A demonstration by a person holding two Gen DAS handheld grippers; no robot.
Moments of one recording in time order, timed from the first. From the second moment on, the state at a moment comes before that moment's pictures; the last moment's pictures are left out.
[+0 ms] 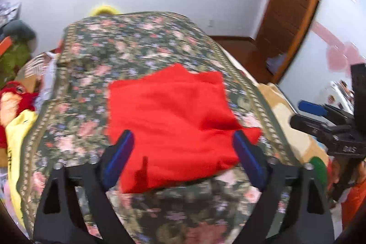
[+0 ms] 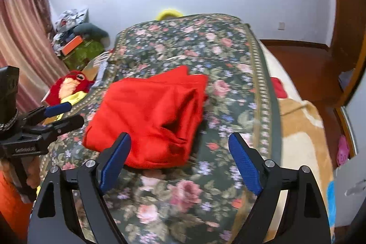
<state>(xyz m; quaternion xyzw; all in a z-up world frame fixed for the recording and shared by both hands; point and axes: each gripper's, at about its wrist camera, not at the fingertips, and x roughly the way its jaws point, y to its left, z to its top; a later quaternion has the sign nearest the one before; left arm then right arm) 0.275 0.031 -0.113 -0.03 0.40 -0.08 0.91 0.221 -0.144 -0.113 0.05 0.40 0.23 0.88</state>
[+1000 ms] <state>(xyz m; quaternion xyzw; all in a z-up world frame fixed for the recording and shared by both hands) 0.269 0.110 -0.212 -0.09 0.49 -0.03 0.87 0.260 -0.121 -0.216 0.05 0.56 0.21 0.80</state>
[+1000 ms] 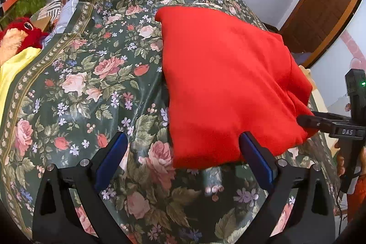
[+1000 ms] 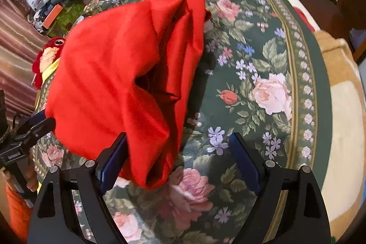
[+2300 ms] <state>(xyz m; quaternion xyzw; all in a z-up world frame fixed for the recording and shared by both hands) 0.308 0.130 -0.171 -0.11 0.47 -0.02 0.88 0.305 -0.106 -0.183 0.10 0.52 0.25 0.81</state>
